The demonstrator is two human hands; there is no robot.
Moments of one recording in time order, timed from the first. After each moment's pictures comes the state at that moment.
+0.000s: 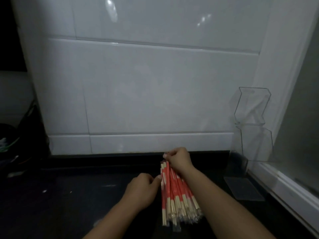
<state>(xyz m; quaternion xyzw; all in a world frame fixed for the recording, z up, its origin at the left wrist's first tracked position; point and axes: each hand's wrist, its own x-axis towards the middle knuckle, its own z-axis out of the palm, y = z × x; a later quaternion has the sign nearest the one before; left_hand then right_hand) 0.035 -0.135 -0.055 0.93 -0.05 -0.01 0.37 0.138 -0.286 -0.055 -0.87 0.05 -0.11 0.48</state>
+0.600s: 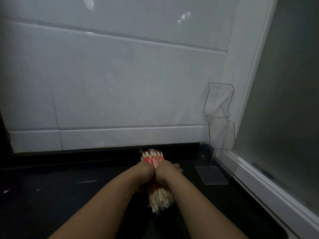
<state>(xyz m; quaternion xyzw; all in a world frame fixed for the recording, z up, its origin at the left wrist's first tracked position) 0.038 -0.205 -0.023 0.83 0.06 -0.21 0.52 0.056 -0.300 -0.036 -0.93 0.22 0.11 0.27</state>
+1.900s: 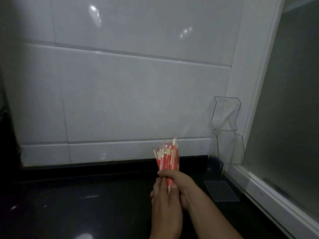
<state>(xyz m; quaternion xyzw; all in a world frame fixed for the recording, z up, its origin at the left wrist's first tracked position) -0.011 -0.238 -0.064 0.77 -0.03 0.05 0.63 0.038 -0.313 -0.037 -0.60 0.18 0.10 0.77</state>
